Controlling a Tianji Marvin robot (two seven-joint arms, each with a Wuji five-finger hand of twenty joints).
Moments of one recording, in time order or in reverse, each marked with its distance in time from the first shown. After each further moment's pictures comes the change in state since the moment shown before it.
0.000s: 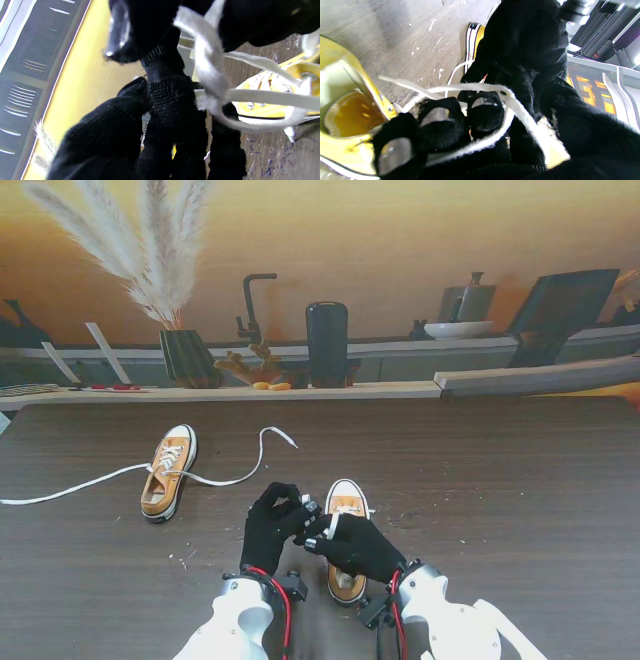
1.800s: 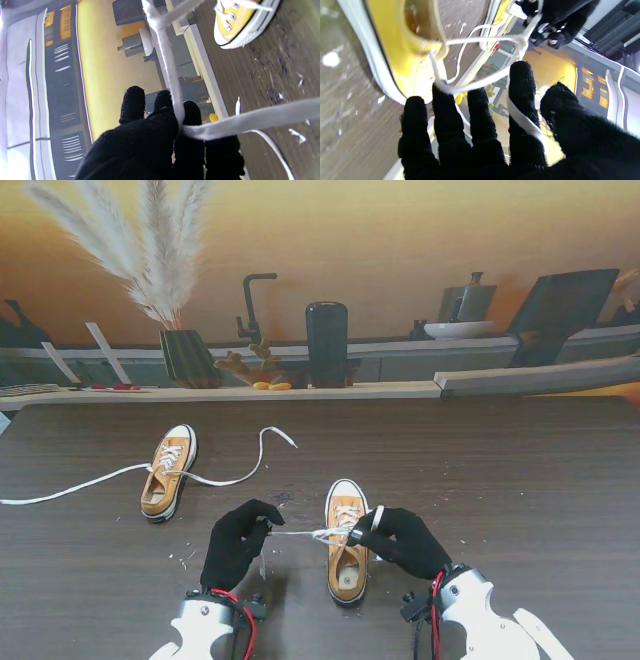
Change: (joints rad) left arm 0.107 0.044 -0.145 0.042 0.568 -0.106 0.040; right arm -0.095 0.007 0.171 0.033 -0.194 -0.166 -0.082; left_hand 0.182 0.177 0.136 -0.066 0.240 0.002 -0.287 -0.416 -0.232 0.030 0.192 0.147 -0.246 -0.022 0.539 0.335 0.026 -0.054 0.439 0.414; right_hand 0.021 0.096 -0.103 0.000 0.133 -0.008 0.056 0.190 -0.498 0.084 -0.669 -0.497 -0.440 0.040 -1.101 -0.320 -0.809 -0.129 -0.844 -0.239
